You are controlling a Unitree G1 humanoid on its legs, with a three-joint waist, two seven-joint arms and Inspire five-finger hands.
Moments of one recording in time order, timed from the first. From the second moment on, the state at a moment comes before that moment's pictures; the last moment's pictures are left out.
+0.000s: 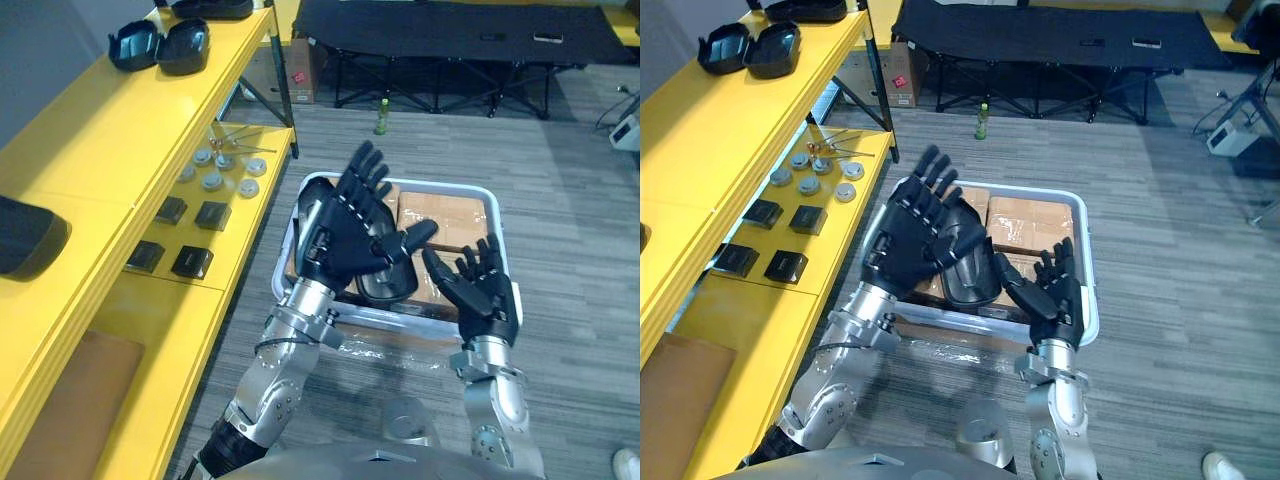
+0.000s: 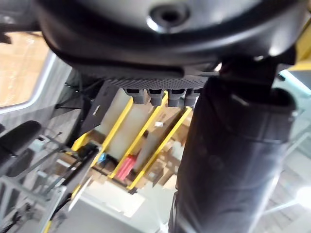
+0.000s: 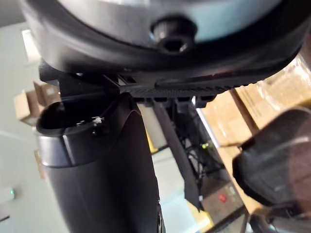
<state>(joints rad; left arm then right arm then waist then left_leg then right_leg) 0.02 0.08 -0.55 -0.26 -0.56 -0.19 0.01 0.34 -0.14 0.03 -0.13 0.51 -0.27 -0.16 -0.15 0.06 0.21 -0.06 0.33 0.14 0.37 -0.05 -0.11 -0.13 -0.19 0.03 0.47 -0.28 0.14</state>
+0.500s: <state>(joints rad) 0.16 0.14 -0.37 -0.26 -0.52 -0.20 0.01 0.18 -0.14 -0.13 0.13 0.24 -0.14 -0.43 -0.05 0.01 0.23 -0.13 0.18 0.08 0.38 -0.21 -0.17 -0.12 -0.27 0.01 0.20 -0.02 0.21</state>
